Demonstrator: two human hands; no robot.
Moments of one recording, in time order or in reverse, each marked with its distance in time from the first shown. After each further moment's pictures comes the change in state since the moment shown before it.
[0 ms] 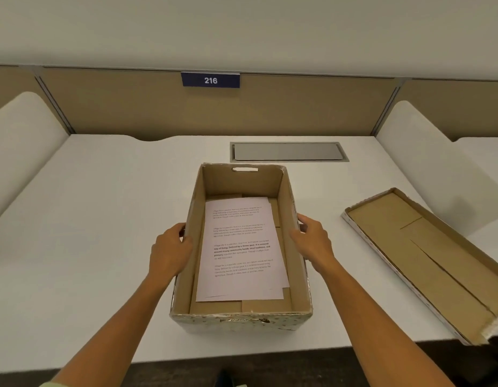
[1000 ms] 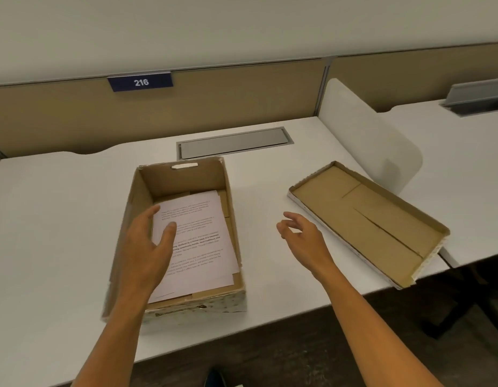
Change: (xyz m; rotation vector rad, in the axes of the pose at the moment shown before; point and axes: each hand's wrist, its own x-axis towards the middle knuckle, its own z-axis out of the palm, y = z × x) left_hand -0.097 0.111 0.017 -0.215 0.118 0.203; right_hand -0.055 0.082 -0.106 0.223 -0.004 -0.035
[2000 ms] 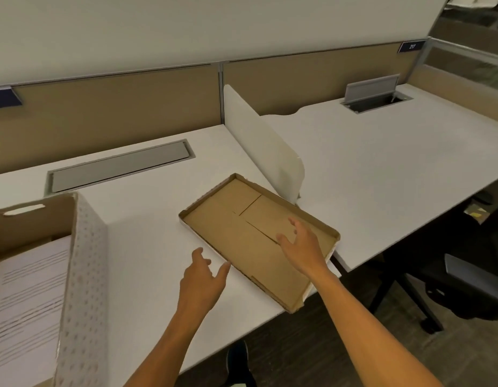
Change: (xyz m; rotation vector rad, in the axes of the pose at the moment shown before) left_hand -0.065 0.124 0.320 0.116 -0.573 -0.133; right_hand 0.073 0.132 -0.234 -0.234 0.224 0.091
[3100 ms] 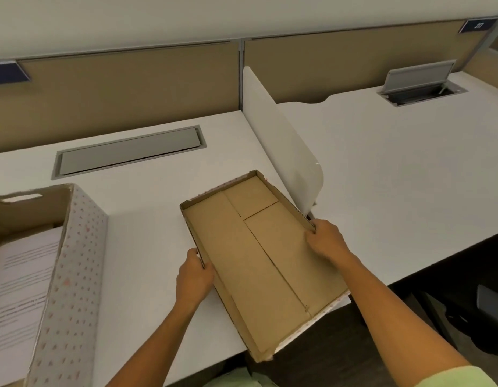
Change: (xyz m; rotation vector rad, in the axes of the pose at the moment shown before) left_hand 0.069 -0.016 0.026 -0.088 0.094 -0.160; right_hand 0.110 0.036 -0.033 -0.294 -0.198 0.103
